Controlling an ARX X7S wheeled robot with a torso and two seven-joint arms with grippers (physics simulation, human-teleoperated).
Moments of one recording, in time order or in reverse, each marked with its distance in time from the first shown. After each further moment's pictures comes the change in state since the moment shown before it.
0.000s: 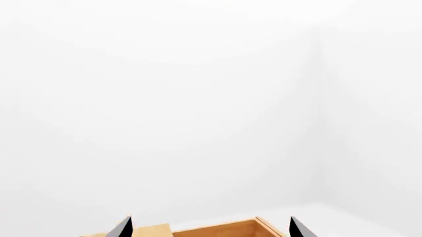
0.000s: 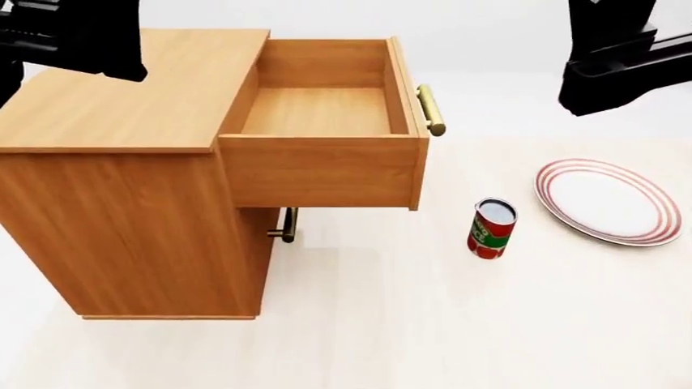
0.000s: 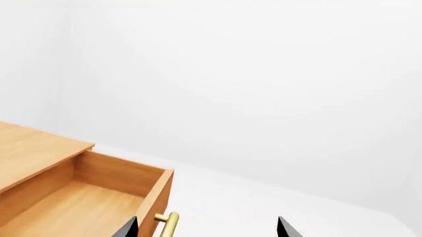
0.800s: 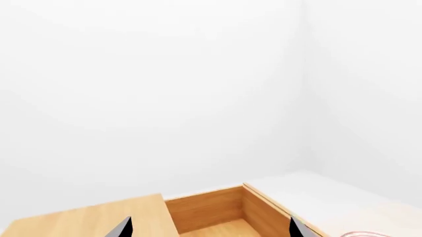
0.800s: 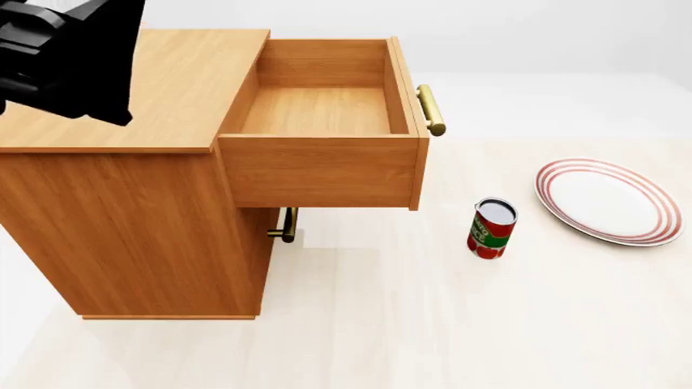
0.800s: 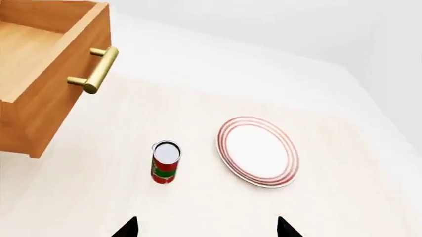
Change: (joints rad) left arm -0.020 -0.124 0.011 -0.042 -0.298 -0.045 -0.134; right arm 0.662 0.421 -0.837 0.245 0.818 0.144 0.366
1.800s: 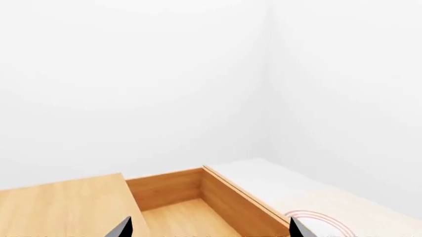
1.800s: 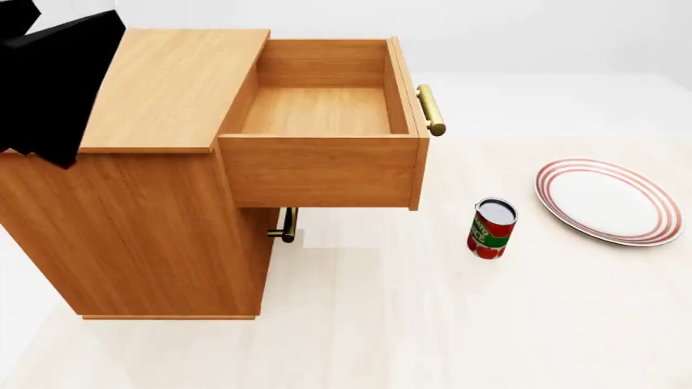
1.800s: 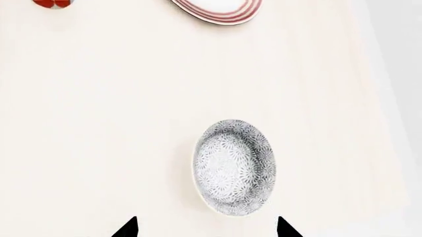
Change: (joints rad) left arm 0.056 -0.133 -0.040 -0.071 -0.290 0.057 0.004; right arm -0.058 0.248 -0.437 0.063 -0.234 0.221 -0.067
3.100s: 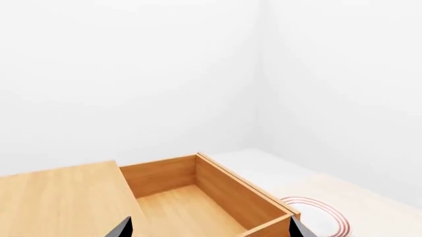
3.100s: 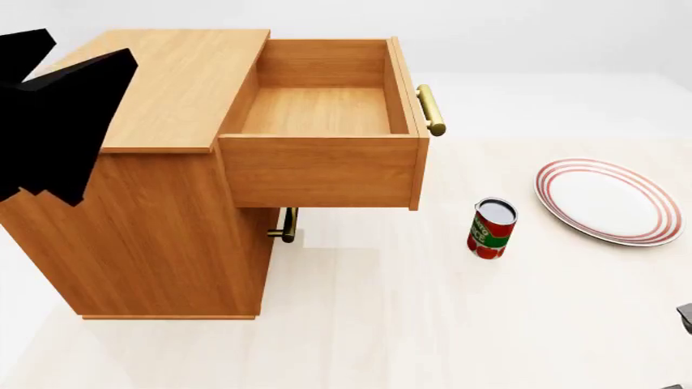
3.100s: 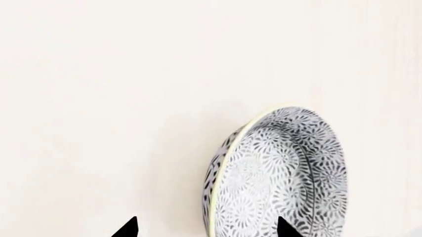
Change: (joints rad) left arm 0.084 -0.037 -0.028 0.041 -0.023 0.019 0.039; right arm -0.572 -0.194 -0.327 0.081 -1.034 -0.629 -0.842
